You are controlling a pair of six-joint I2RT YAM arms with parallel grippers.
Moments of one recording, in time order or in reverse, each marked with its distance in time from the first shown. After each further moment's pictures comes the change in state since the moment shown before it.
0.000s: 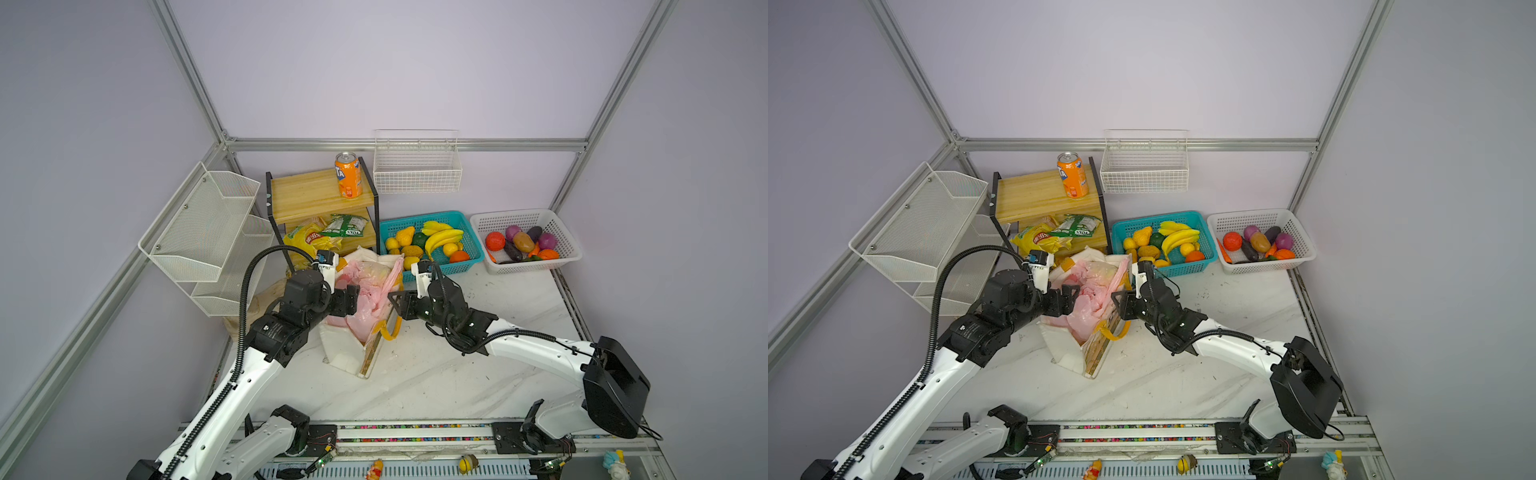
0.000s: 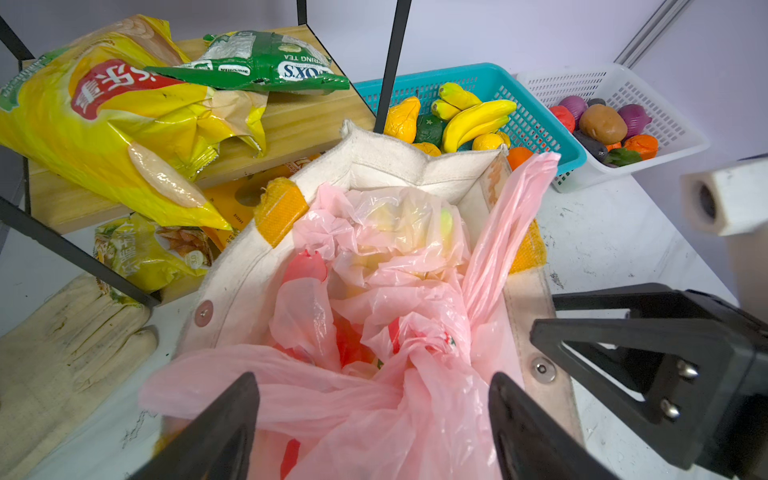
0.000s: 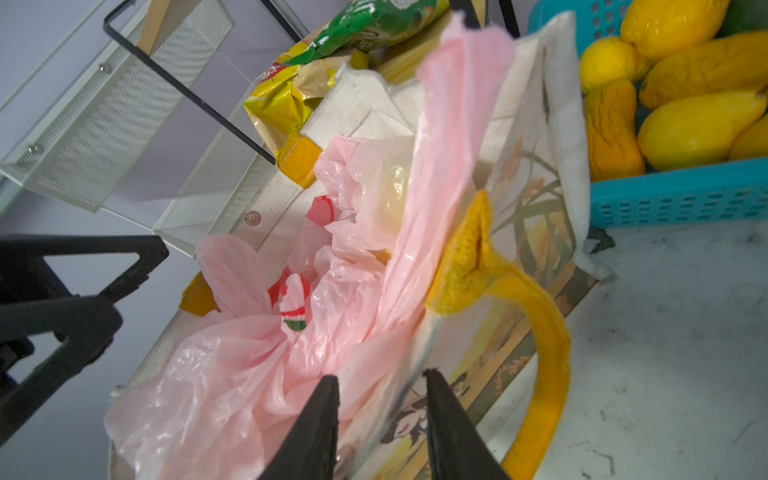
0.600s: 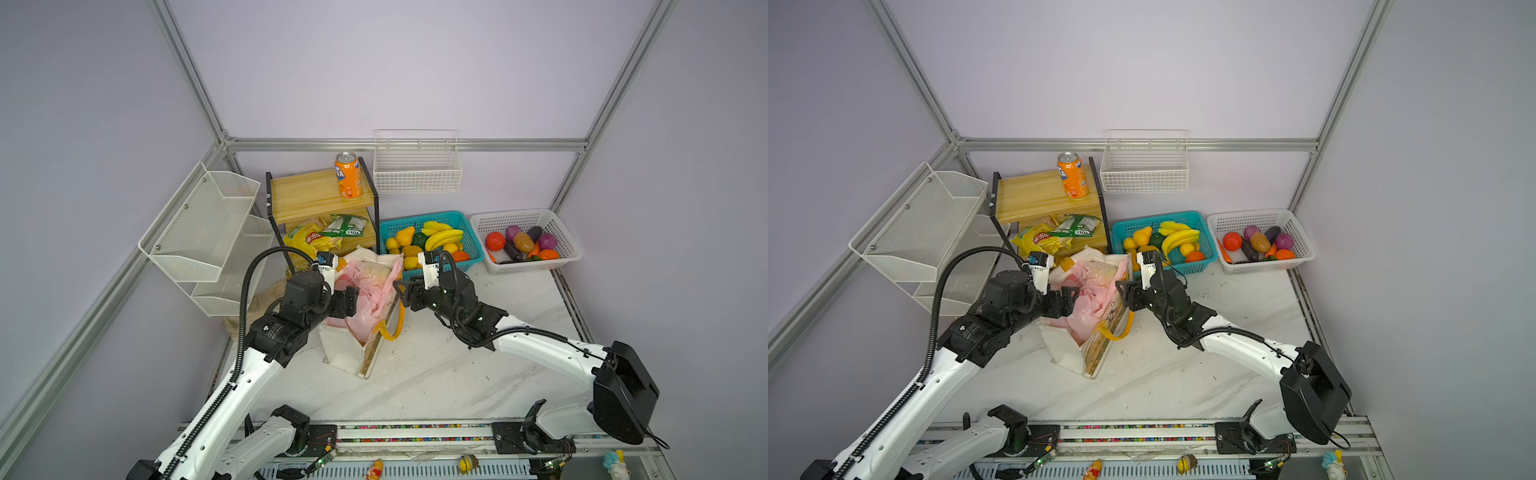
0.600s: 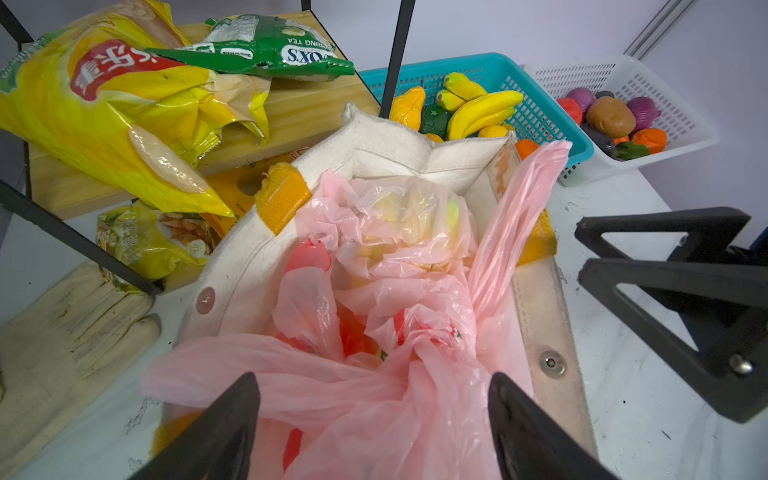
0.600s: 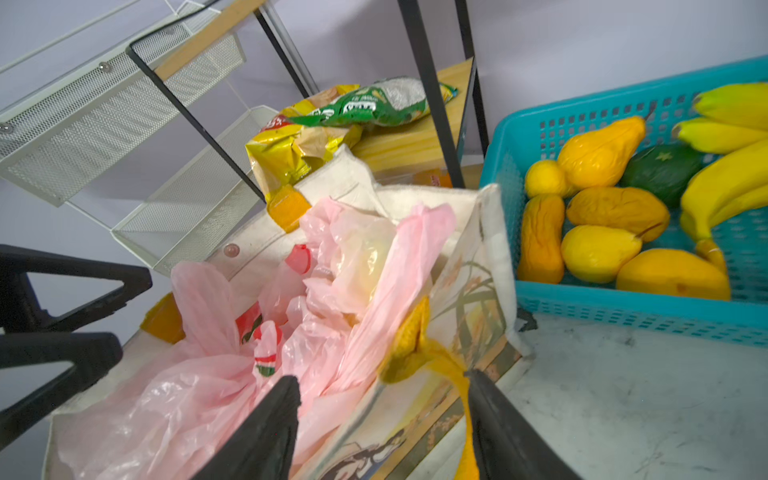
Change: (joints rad) left arm -0.002 -0.001 0.000 -0.028 -0.013 -0.008; right arm -0.051 -0.053 0.011 0.004 0.024 -0.214
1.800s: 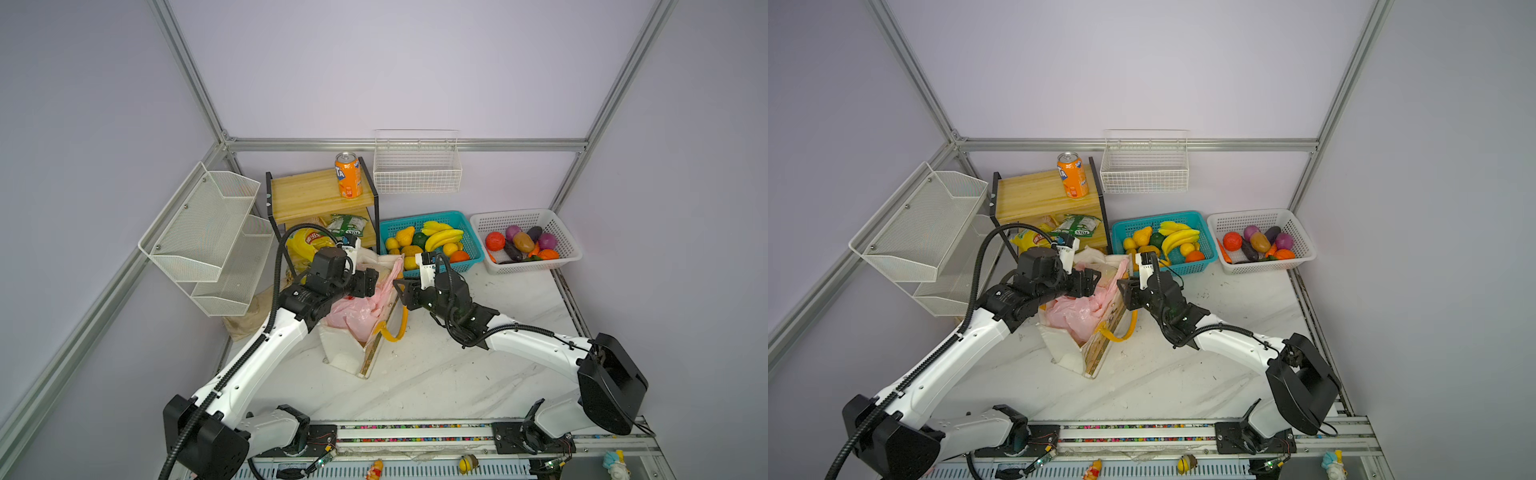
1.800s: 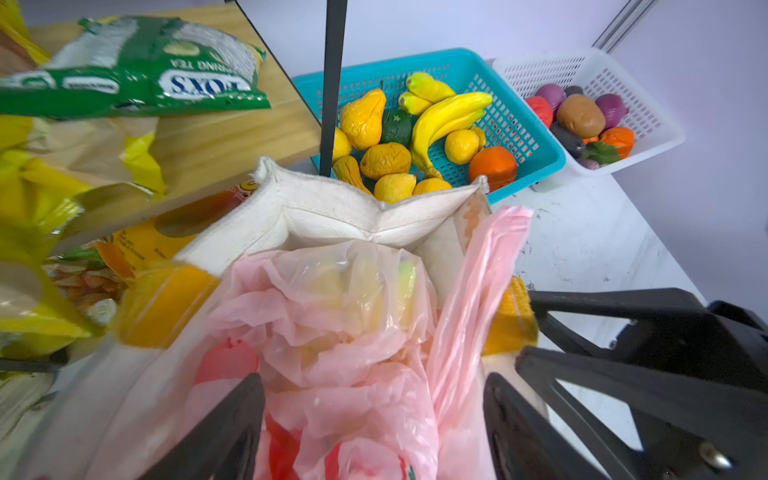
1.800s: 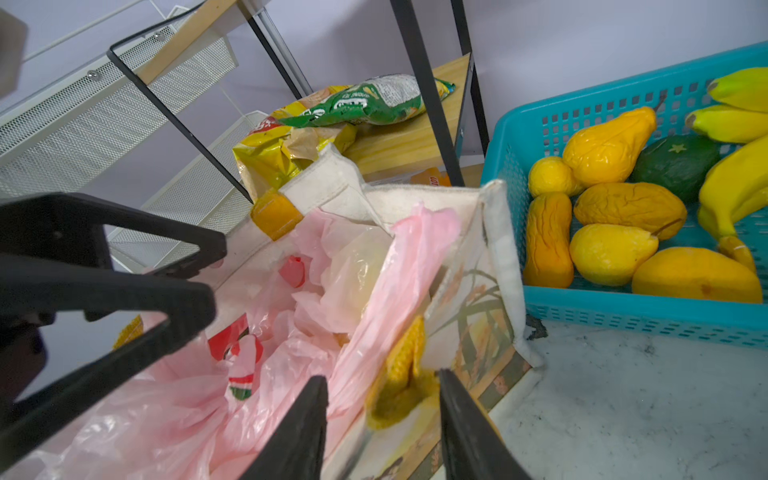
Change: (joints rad) left arm -0.024 0.240 0.138 0.095 0.082 -0.021; right arm -0.014 0.052 -0.010 0.093 0.028 -0.009
